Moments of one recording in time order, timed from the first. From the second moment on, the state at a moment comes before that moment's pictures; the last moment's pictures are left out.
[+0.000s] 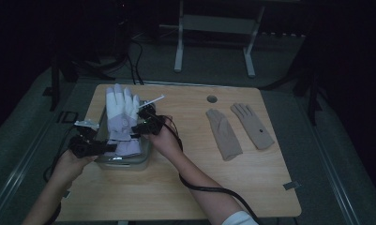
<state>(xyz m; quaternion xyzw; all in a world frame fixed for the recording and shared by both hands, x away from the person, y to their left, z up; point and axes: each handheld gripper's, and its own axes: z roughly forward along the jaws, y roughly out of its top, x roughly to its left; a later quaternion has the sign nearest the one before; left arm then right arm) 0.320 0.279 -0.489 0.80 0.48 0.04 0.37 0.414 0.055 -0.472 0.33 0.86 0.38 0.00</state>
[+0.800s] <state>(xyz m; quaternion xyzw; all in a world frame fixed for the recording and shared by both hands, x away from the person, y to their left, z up) 0.325 0.270 -0.502 0.81 0.50 0.05 0.31 0.413 0.064 -0.504 0.35 0.88 0.30 -0.03</state>
